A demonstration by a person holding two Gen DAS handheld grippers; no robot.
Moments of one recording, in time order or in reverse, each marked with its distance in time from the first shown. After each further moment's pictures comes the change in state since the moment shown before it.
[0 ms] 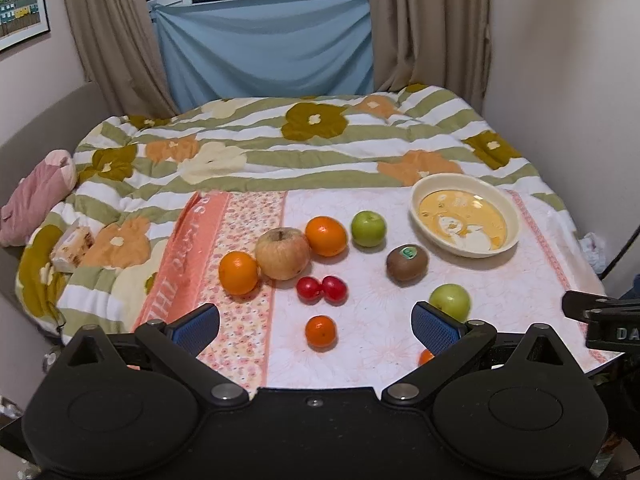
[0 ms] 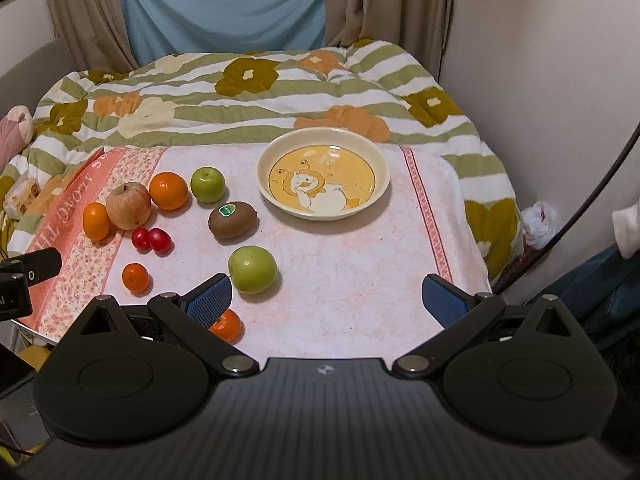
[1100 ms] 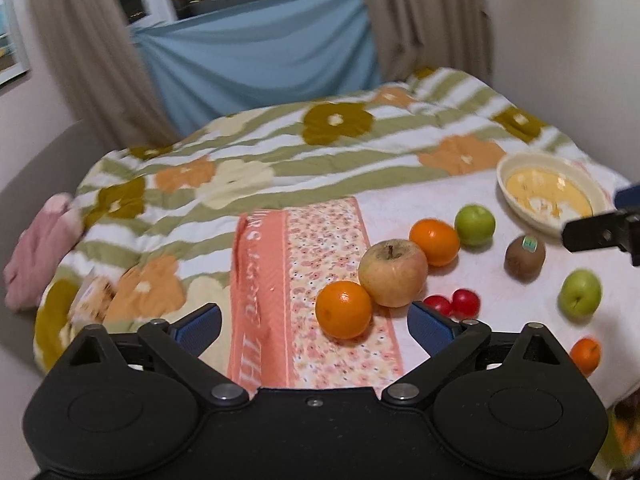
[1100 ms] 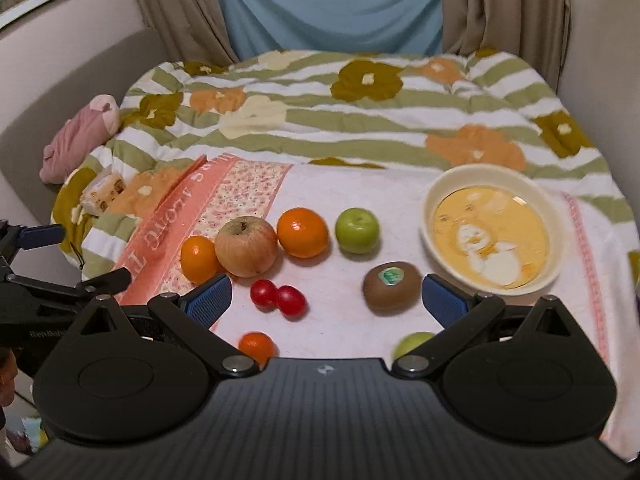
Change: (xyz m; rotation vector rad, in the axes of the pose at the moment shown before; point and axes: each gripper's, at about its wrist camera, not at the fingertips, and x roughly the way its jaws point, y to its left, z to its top) left arm 0.098 0.112 0.016 0.203 -0.020 0.040; right arm 0.093 0.122 0.067 -0.089 0.014 0.288
